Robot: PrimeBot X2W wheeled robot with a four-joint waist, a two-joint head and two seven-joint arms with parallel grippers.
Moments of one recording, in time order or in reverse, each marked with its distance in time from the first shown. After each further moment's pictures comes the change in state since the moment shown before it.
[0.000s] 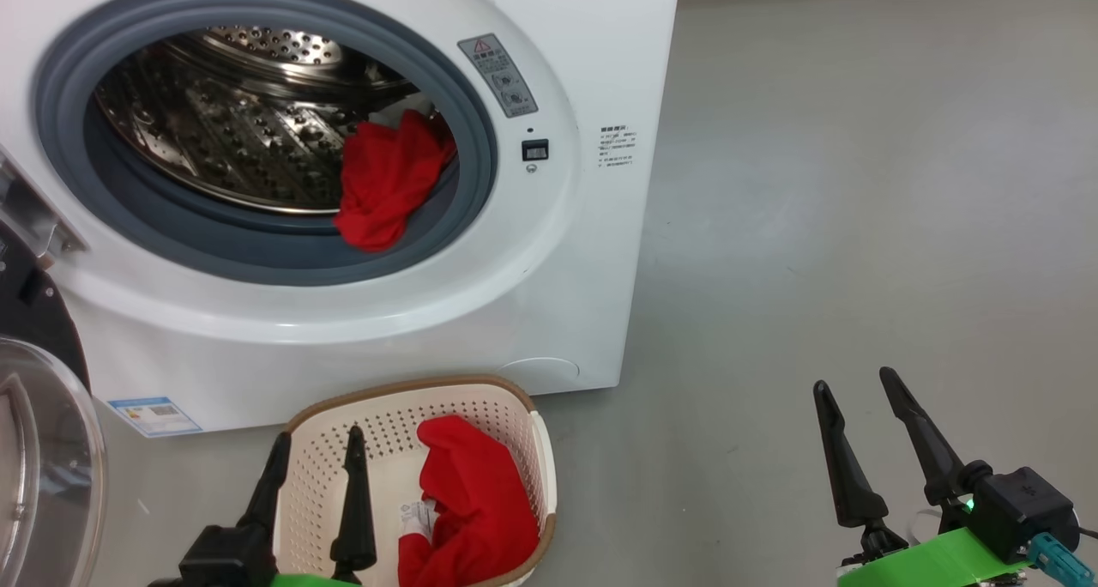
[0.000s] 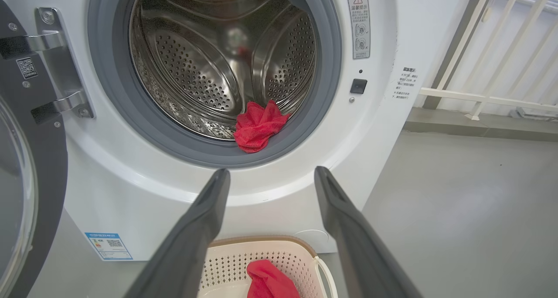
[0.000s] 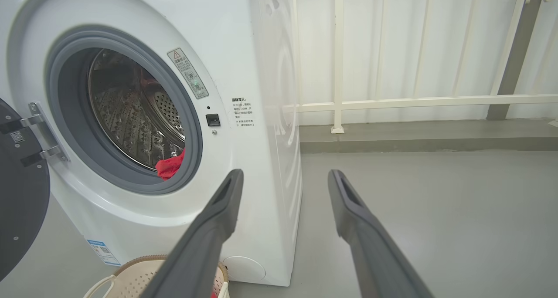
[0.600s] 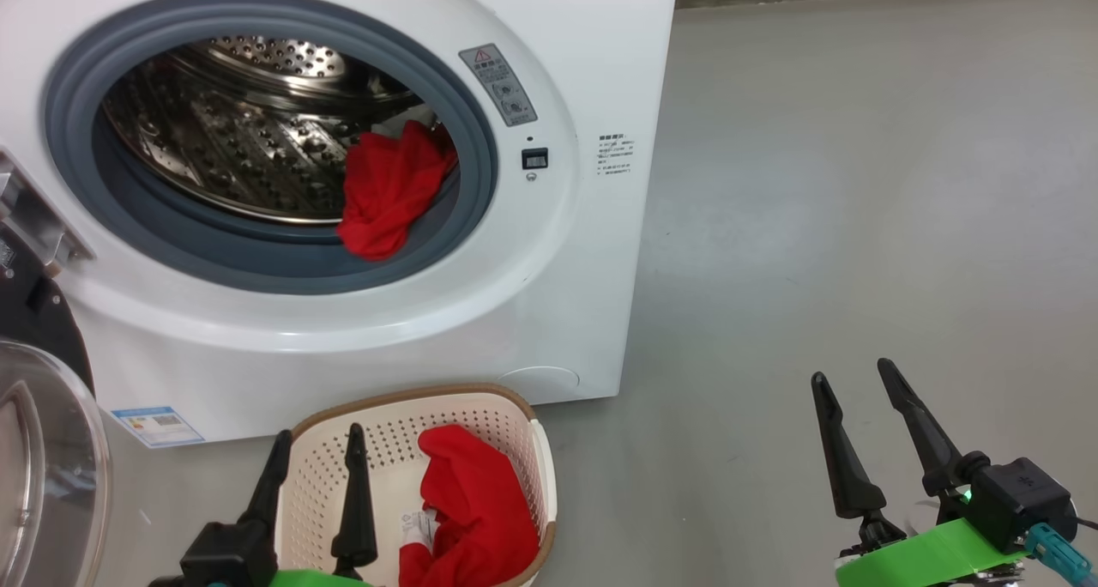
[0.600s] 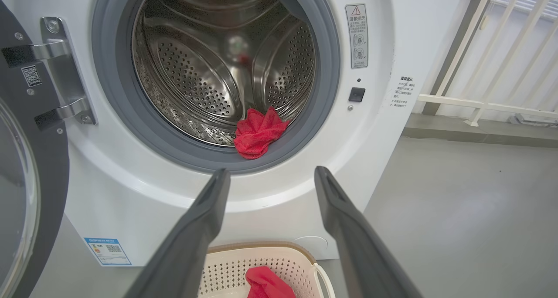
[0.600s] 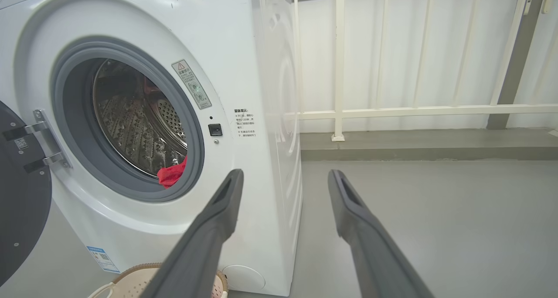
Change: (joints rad) left arm -0.009 -0.016 0.011 0.021 0.003 -0.008 -0.007; right arm -0.021 -0.002 0.003 0.012 0.000 0.000 0.000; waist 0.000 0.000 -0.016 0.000
